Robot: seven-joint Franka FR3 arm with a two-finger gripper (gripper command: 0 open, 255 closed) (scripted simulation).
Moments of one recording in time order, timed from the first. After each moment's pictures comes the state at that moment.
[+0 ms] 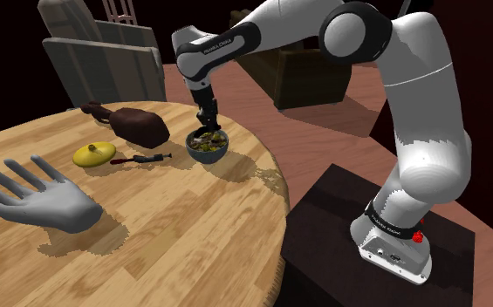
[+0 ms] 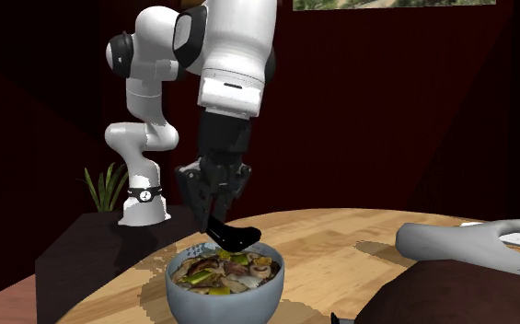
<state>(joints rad) 0.02 0.63 0.18 -1.41 -0.18 1.80 -0.22</state>
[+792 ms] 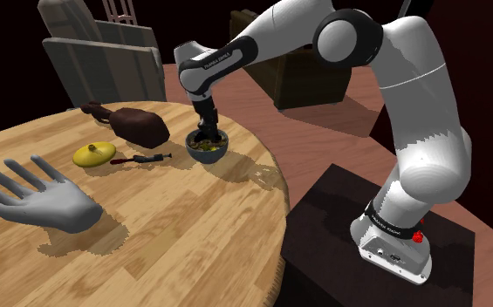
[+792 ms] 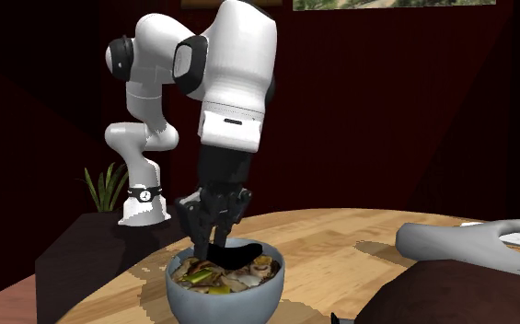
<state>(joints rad) 0.02 0.67 0.18 -1.45 -0.19 1.88 -0.21</state>
